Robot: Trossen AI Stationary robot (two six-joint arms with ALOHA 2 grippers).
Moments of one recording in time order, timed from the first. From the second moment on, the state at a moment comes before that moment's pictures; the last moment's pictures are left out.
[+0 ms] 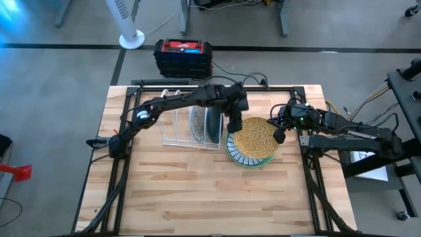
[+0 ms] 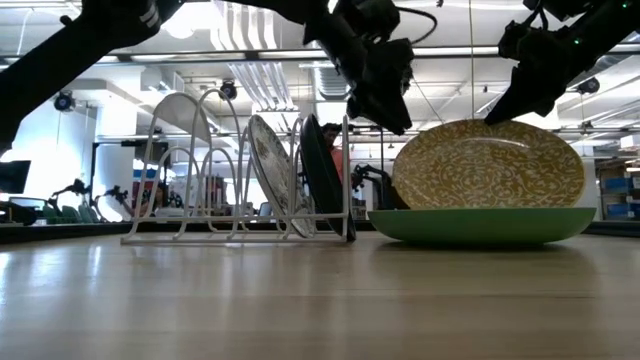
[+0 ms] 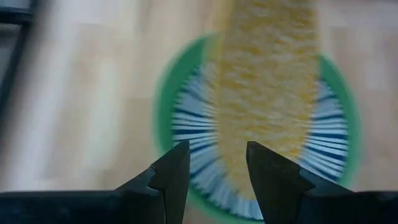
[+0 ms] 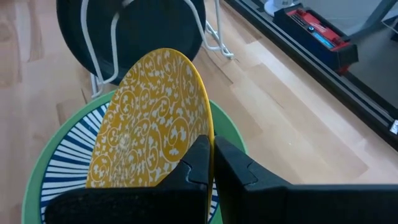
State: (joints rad) left arm 0.26 2.29 2.28 -0.92 0.12 0.12; right arm -0.29 0.62 0.55 -0.58 0.12 0.11
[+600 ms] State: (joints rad) left arm 0.28 2.29 2.20 -0.79 0.31 0.08; right arm -0.29 0.62 0.55 -0.58 0.12 0.11
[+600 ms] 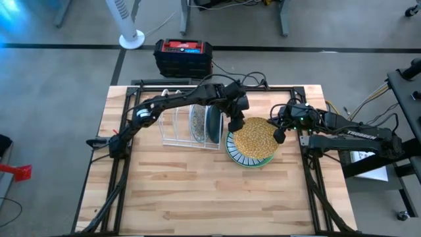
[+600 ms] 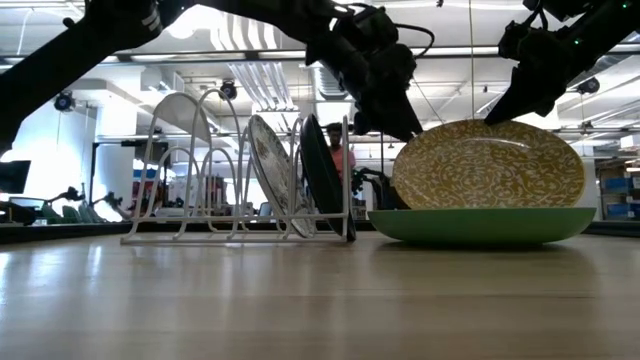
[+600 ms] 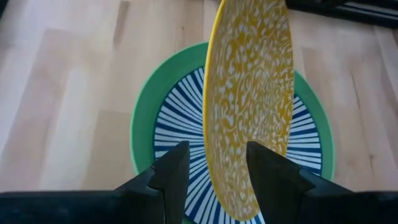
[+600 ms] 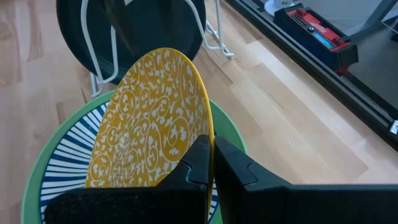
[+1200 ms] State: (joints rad) left arm 0.25 2.29 2.05 -0.57 0.38 0.03; right arm -0.29 0.62 0.55 -0.58 0.12 0.10
